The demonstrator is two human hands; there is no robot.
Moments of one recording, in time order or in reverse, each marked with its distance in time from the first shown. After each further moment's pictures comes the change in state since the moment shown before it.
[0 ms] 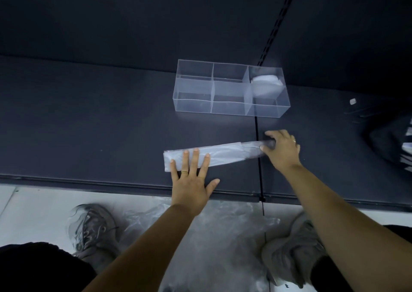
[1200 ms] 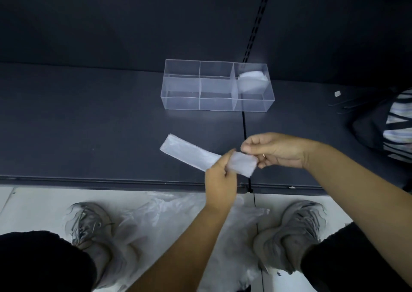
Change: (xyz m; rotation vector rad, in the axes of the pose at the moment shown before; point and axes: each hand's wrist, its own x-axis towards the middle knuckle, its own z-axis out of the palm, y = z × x) left_hand -0.016 0.104 -0.060 -1.373 0.222 -0.163; right_hand -0.041 -0.026 -0.082 0.710 -0.948 -0.016
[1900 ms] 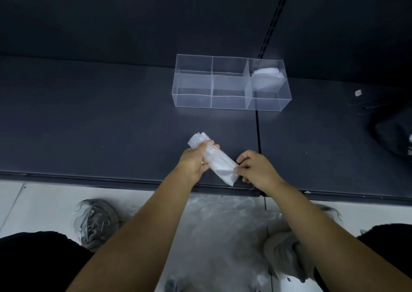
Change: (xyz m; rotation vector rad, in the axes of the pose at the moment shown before) left_hand 0.088 -0.025 -0.068 -0.554 -0.021 -0.712; right_hand 0.067 0.061 0.061 -0.169 0.521 -0.036
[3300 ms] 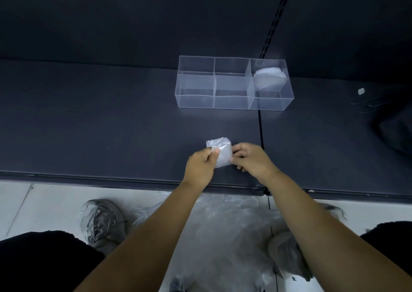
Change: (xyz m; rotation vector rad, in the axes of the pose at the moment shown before) left_hand -0.016 -0.020 -0.012 0.882 0.077 0.564; right_hand 0.012 -0.023 0.008 0.121 -0.045 -0.047
